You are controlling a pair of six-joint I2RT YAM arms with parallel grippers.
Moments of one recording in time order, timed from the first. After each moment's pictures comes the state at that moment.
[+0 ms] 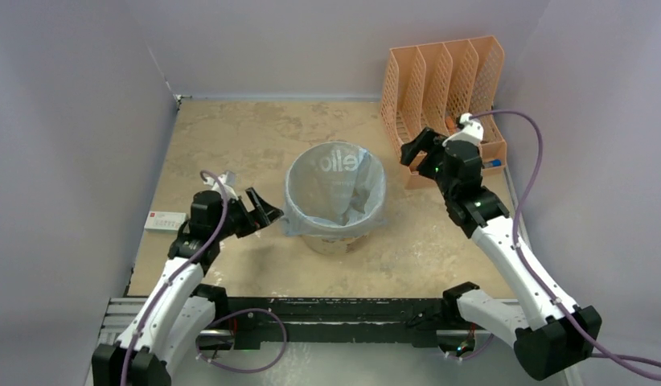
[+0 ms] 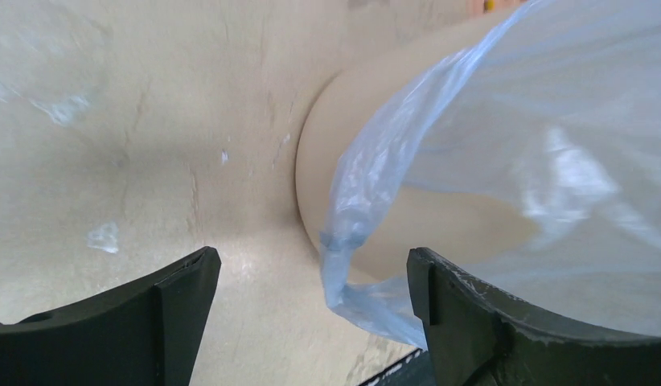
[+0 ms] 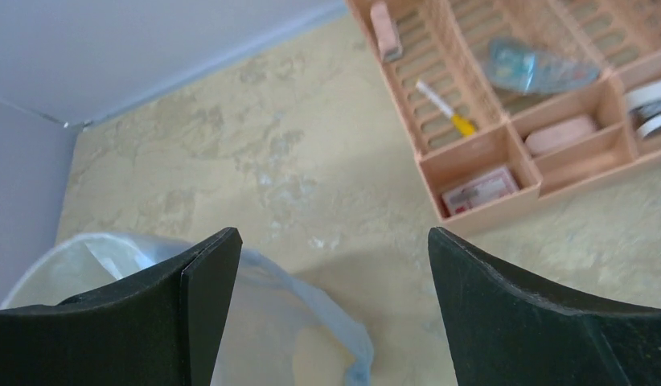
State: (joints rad) left arm -0.16 0.78 0.41 -0.21 0.41 -0.70; right arm 0.37 1.01 0.99 -0.28 0.27 0.56
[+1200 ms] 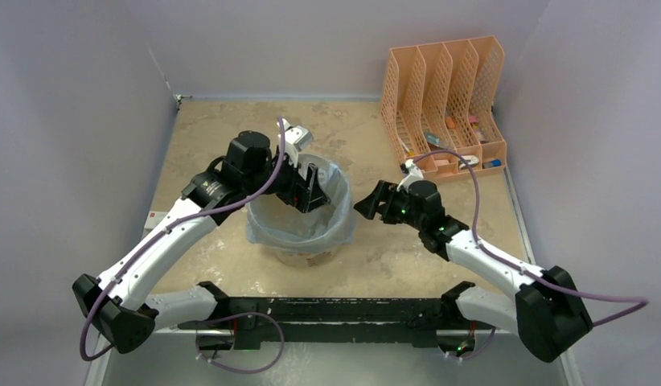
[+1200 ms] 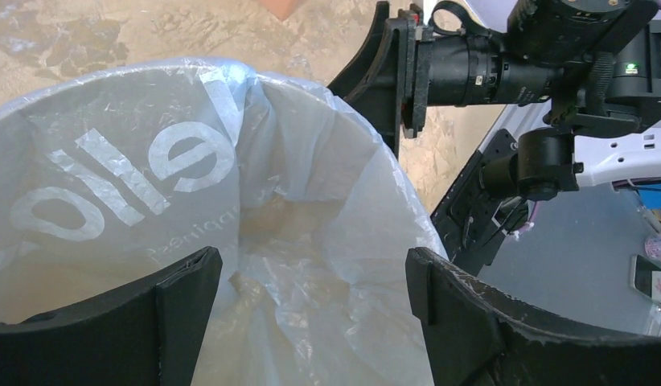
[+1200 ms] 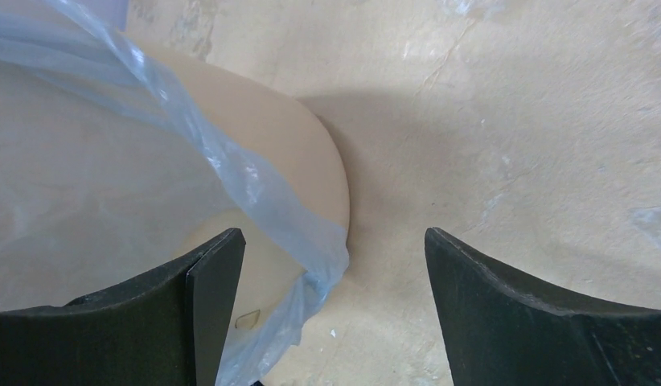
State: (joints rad) left arm -0.63 1.15 1.21 -0.58 0.41 -0.25; right arm 0.53 1.09 0.51 0.11 -0.18 0.72
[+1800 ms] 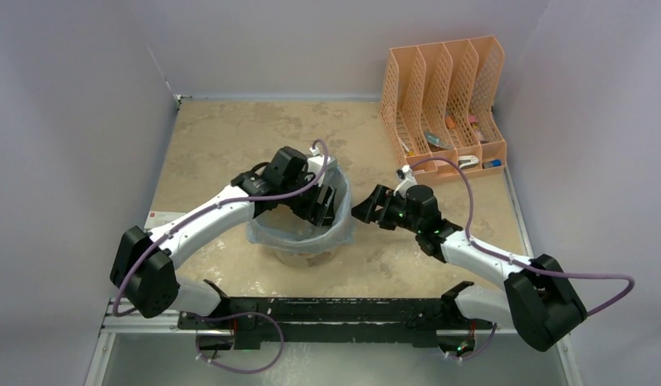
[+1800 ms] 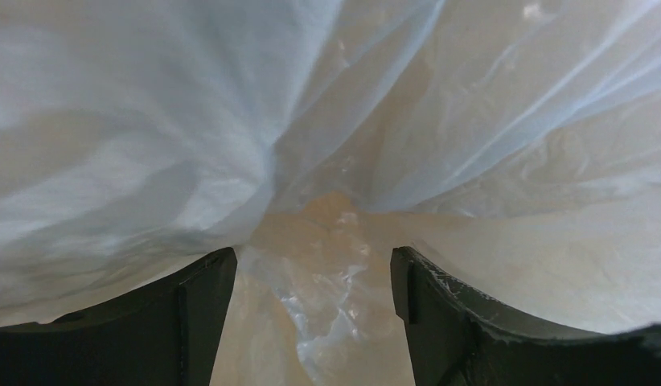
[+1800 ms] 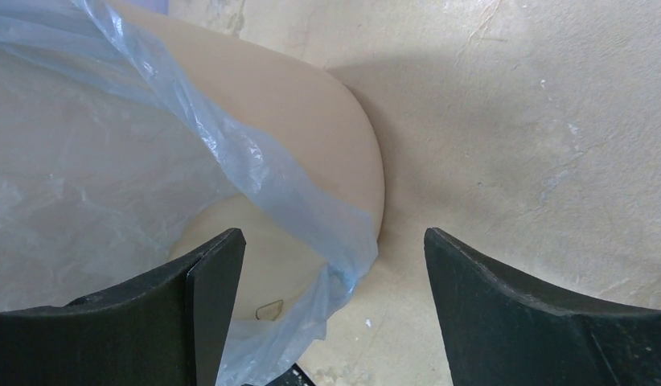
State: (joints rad) left arm -0.67 1.39 1.09 -0.54 0.41 -0.24; right arm 0.53 1.17 0.44 0.27 -0.29 0.85
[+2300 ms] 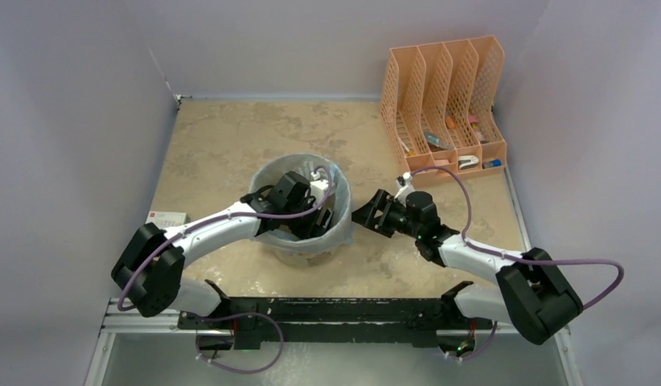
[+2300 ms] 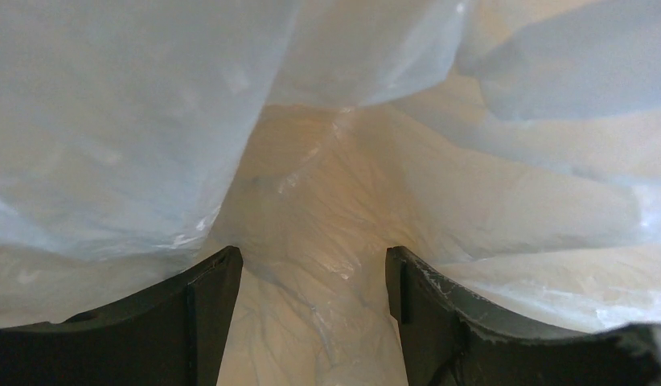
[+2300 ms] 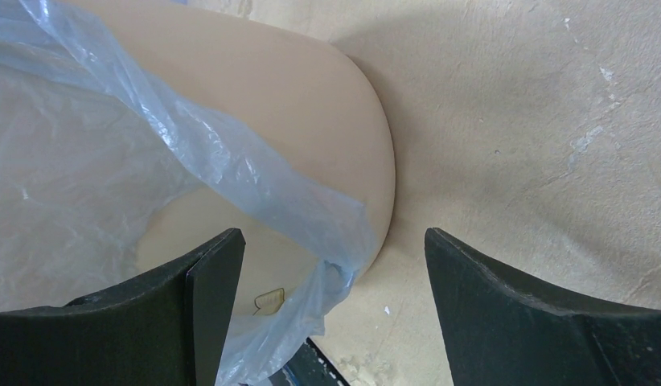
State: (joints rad) left arm -0.73 1.40 0.84 -0.36 0.36 -0.26; right arm 0.53 1.21 0.36 0.40 -0.34 0.99
